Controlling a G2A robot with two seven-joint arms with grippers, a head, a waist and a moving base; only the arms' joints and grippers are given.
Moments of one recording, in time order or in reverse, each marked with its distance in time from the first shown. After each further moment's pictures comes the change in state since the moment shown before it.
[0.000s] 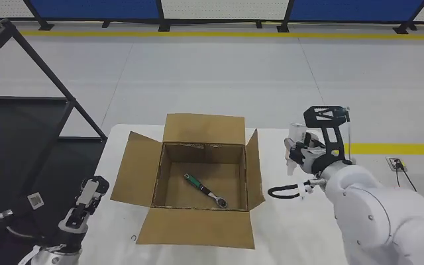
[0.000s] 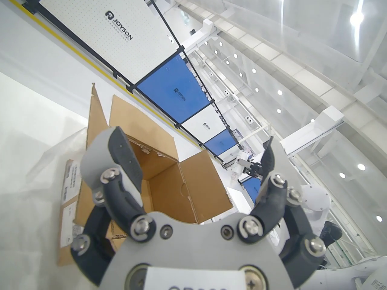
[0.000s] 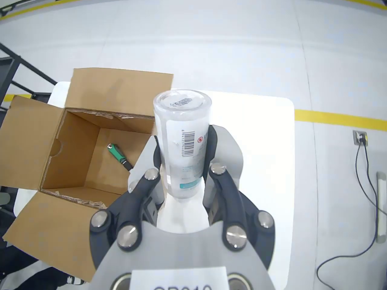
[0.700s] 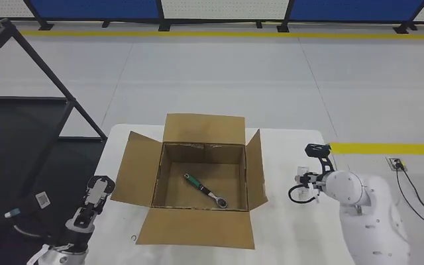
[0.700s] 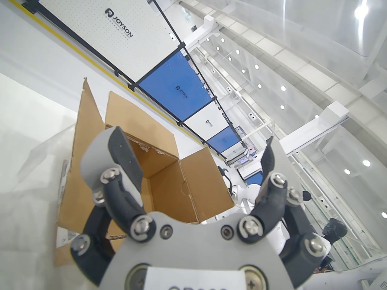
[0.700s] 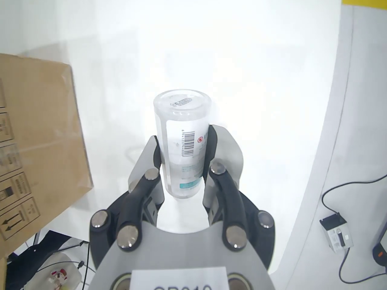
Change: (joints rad) left arm 0.009 -0.002 0.035 -0.031 0.061 0.029 0.034; right arm -0.001 0.029 0.154 0.752 0.212 -0.278 -0.130
